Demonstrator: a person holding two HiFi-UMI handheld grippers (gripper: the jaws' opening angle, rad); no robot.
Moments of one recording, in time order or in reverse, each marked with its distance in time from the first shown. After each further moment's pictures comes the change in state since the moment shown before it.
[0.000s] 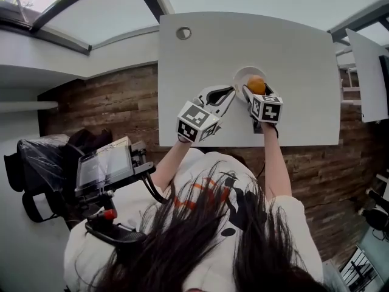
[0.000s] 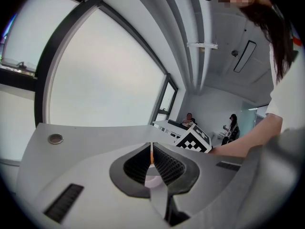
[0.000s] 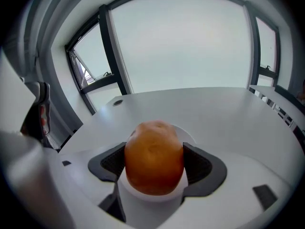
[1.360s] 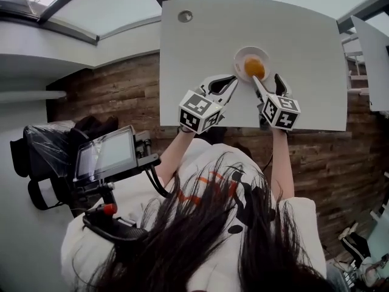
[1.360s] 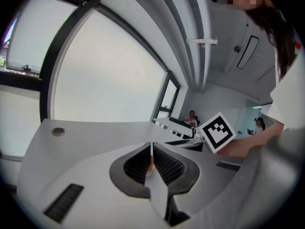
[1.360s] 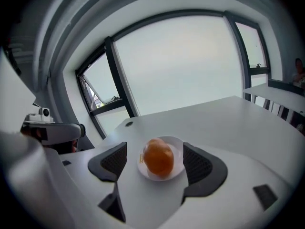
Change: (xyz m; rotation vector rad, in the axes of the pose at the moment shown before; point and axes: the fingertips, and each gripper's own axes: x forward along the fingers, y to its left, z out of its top) left arm -0.011 -0.029 -0.014 -0.017 0.025 0.046; right arm -0.087 0.007 0.015 0.079 -0.243 0.074
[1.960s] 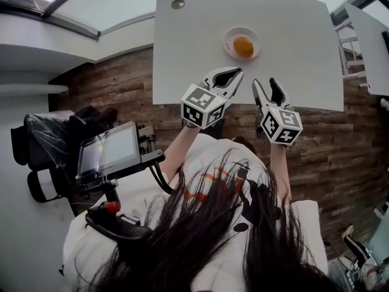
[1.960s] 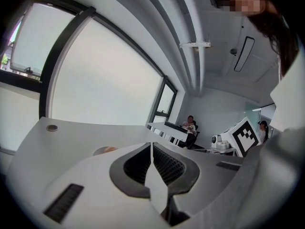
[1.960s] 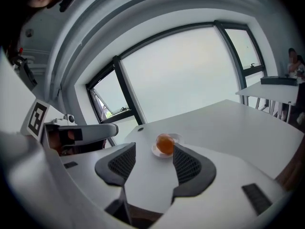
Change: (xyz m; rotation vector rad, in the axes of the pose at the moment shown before) left arm -0.015 -0.107 -0.004 0.003 -0.078 0.000; right arm -0.141 0.020 -0.028 0.037 -0.138 0.071
